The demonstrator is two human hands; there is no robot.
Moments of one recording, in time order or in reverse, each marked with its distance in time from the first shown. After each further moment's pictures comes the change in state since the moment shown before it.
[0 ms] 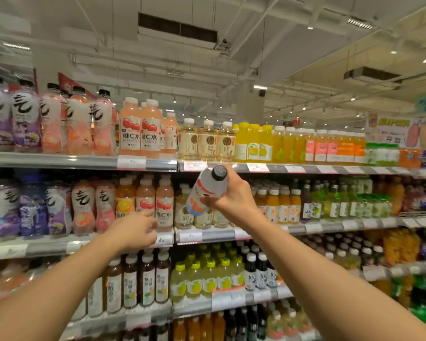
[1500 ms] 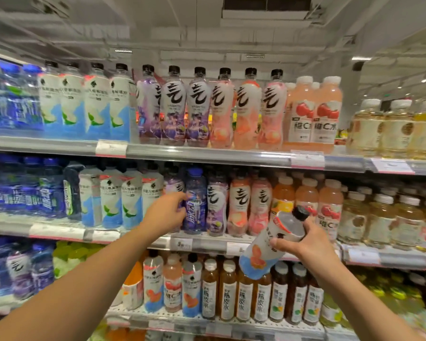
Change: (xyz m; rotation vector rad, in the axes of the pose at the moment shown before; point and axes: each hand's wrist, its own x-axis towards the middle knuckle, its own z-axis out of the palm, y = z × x) left_hand -0.042 -0.390 0.039 -0.294 0.283 -0.277; right_hand 0.016 -0.057 0.326 0.329 -0.154 0.391
